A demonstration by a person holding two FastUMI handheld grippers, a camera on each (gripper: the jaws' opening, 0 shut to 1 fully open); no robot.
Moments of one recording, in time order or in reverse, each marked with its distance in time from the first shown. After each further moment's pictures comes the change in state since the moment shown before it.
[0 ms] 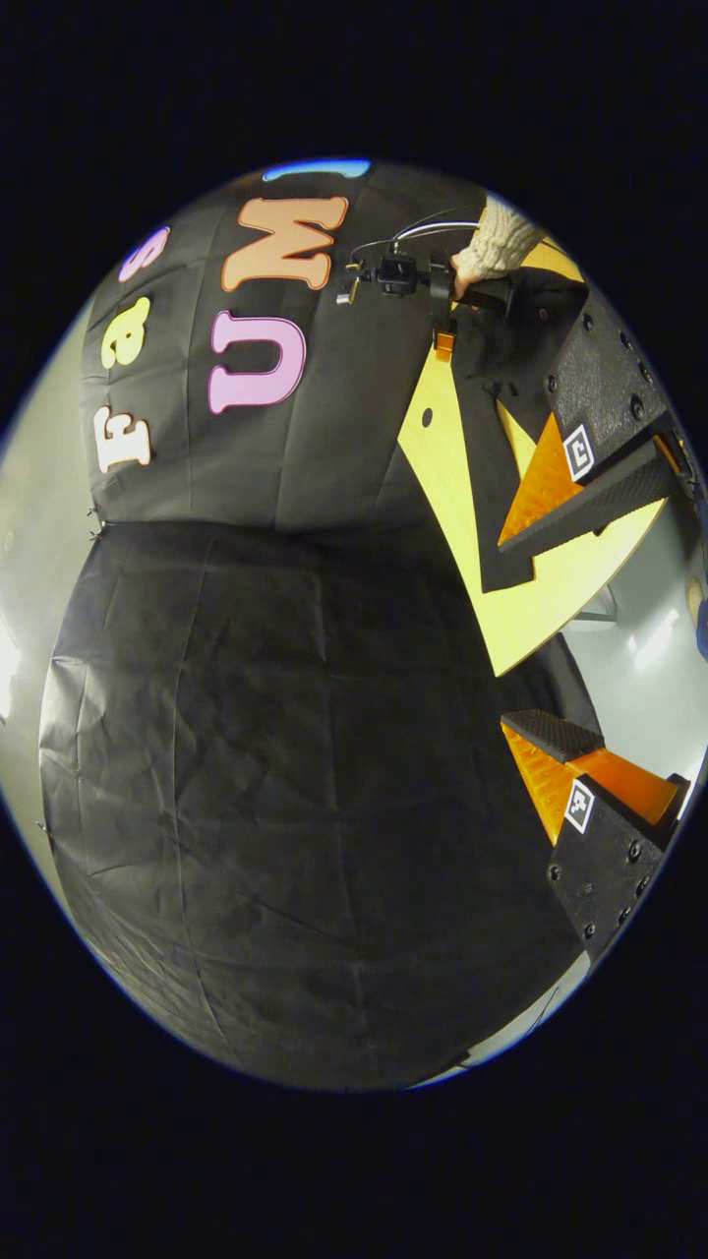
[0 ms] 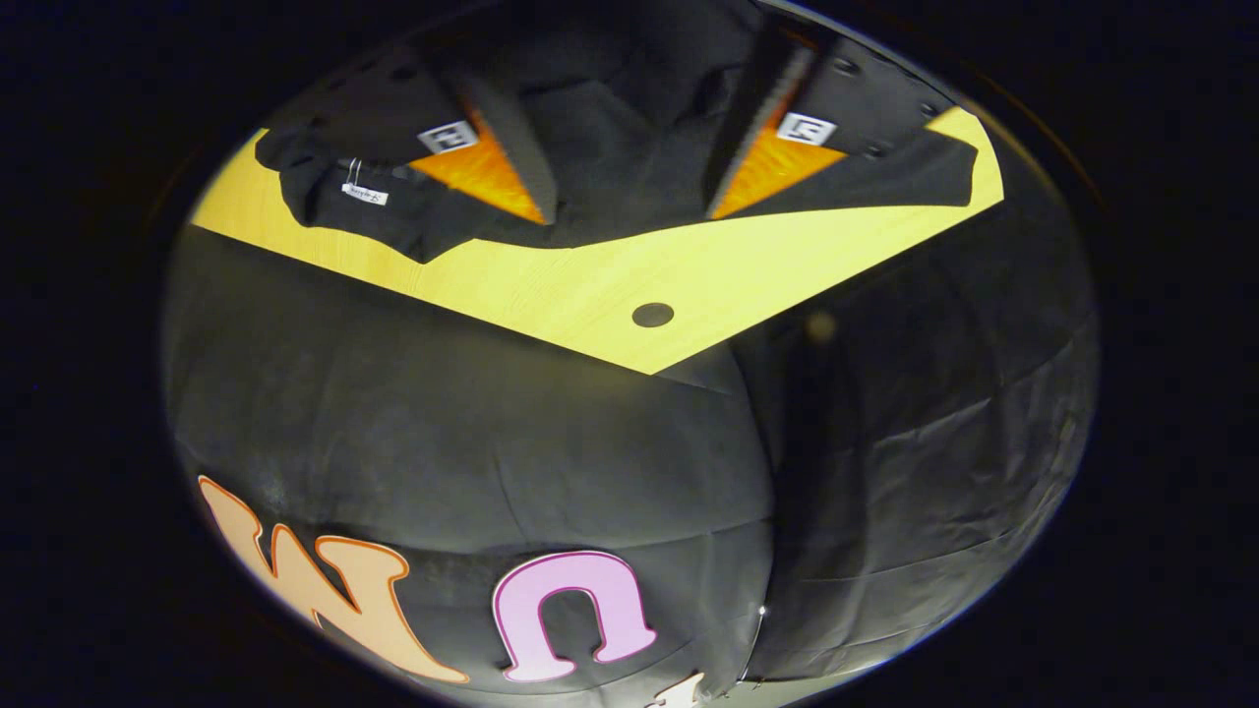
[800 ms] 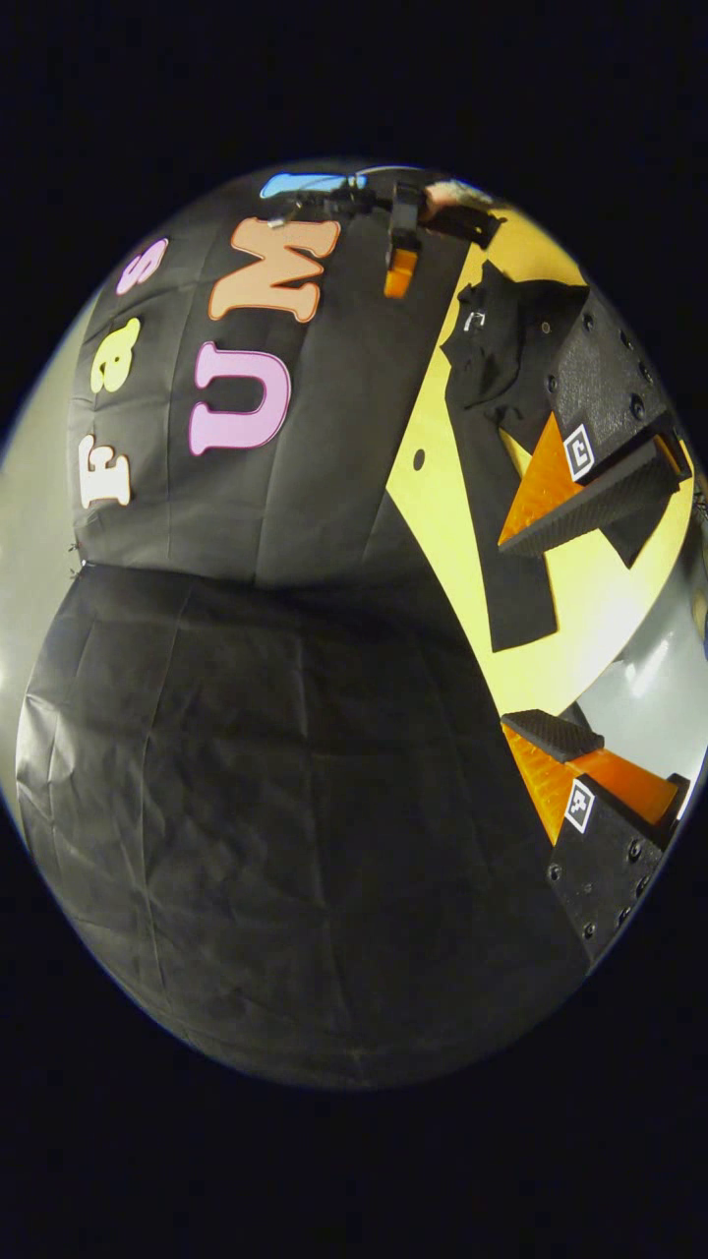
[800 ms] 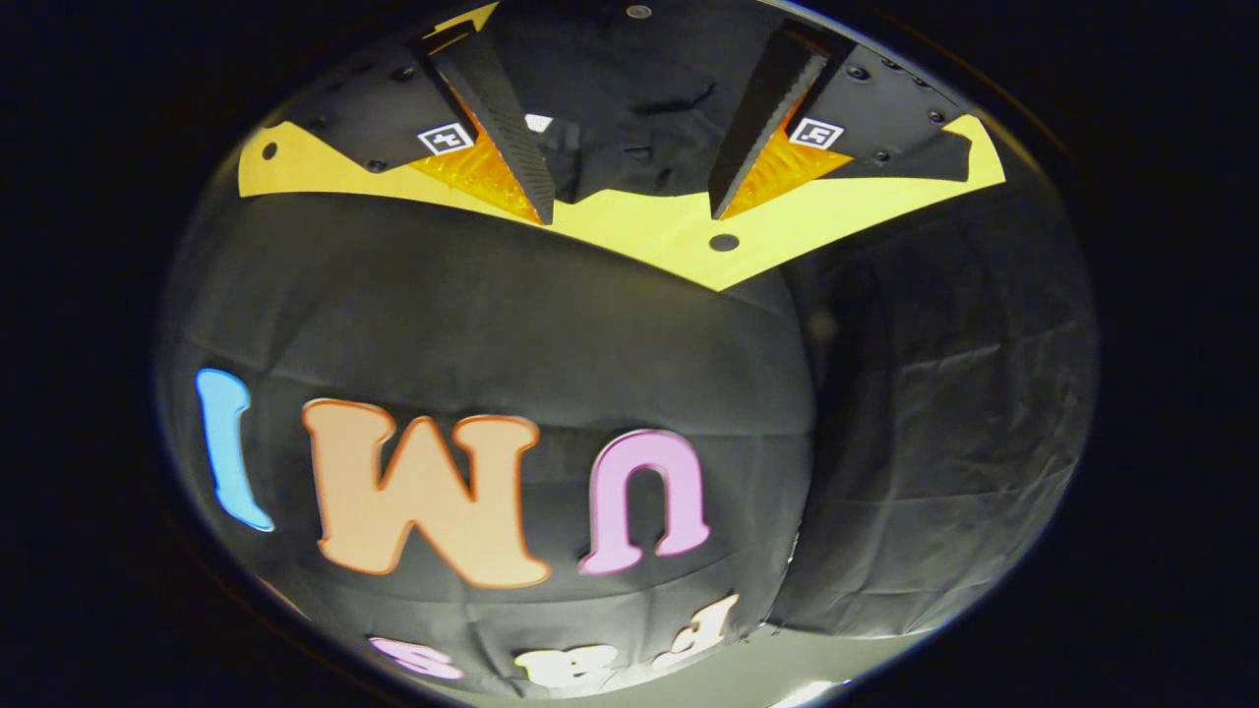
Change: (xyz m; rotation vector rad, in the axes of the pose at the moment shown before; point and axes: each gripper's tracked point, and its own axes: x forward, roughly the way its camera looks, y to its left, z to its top) left arm 0.100 -0.057 -0.020 0.026 0.065 -0.222; right arm -0.176 -0.091 0.051 0.093 -0.250 -0.206
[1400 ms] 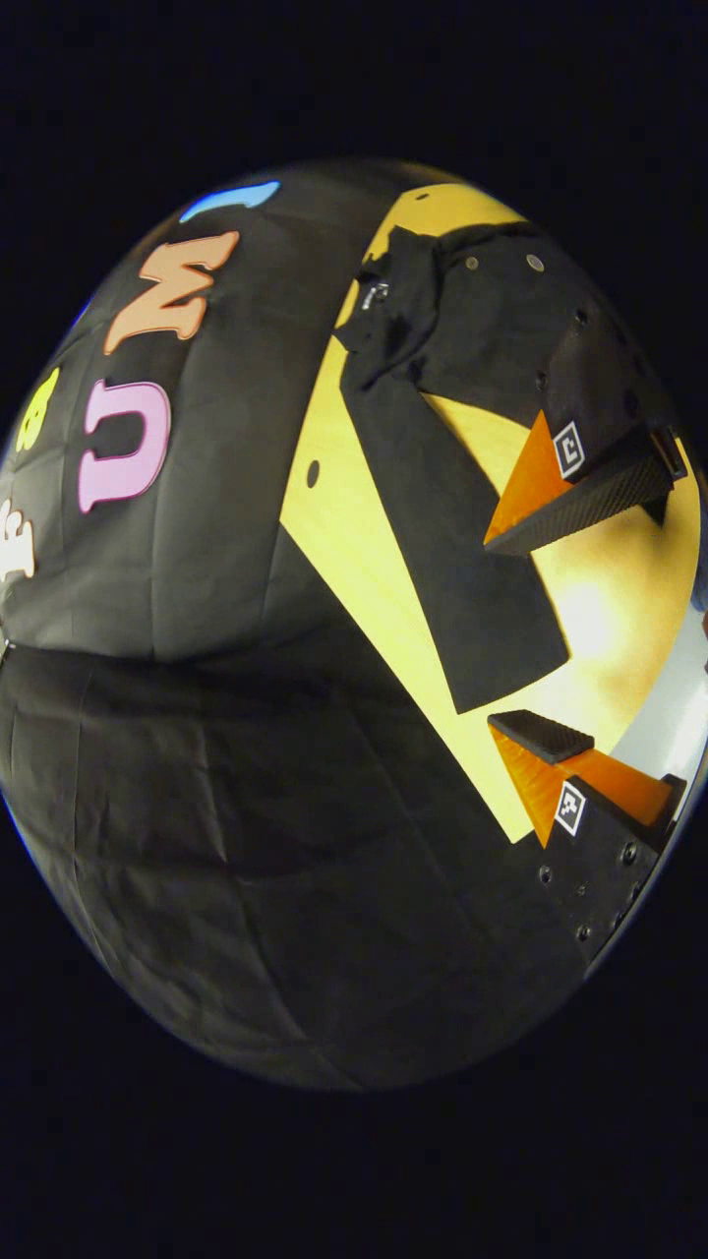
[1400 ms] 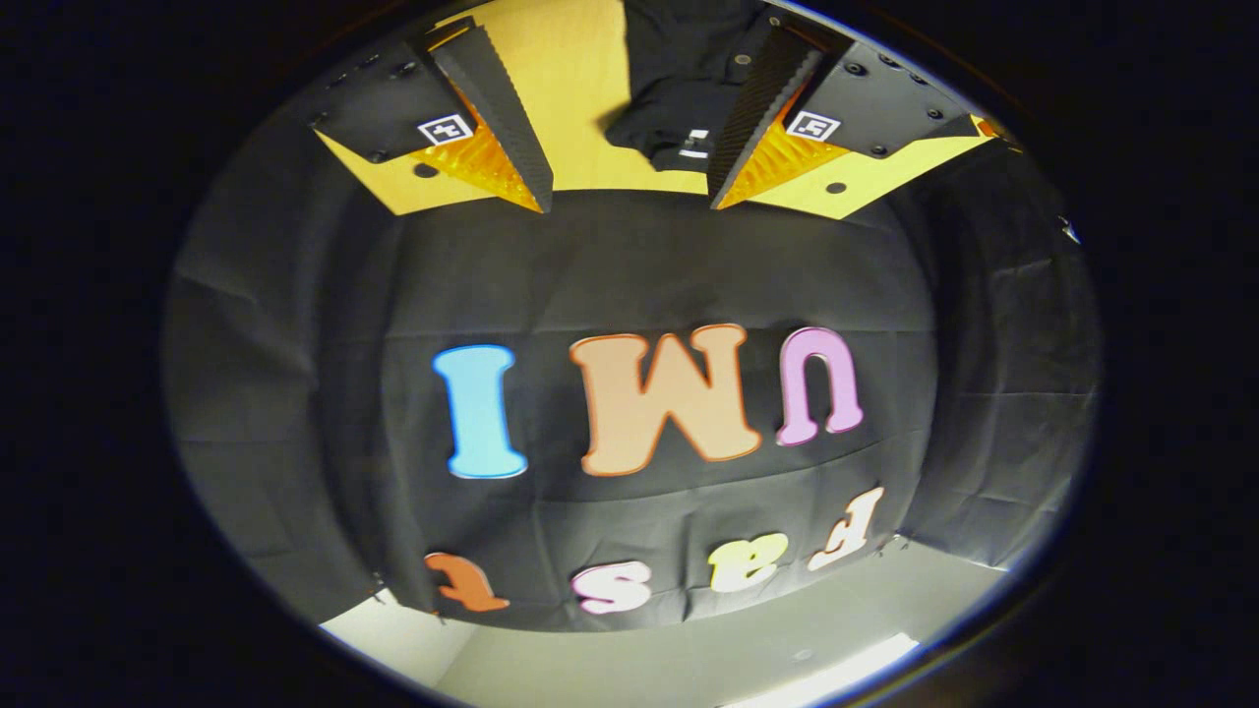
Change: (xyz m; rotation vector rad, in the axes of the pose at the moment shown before) left arm 0.132 -0.018 -0.096 0.168 0.247 -0.143; right arm -0.220 -0.145 -0.005 0.202 -0.191 -0.407
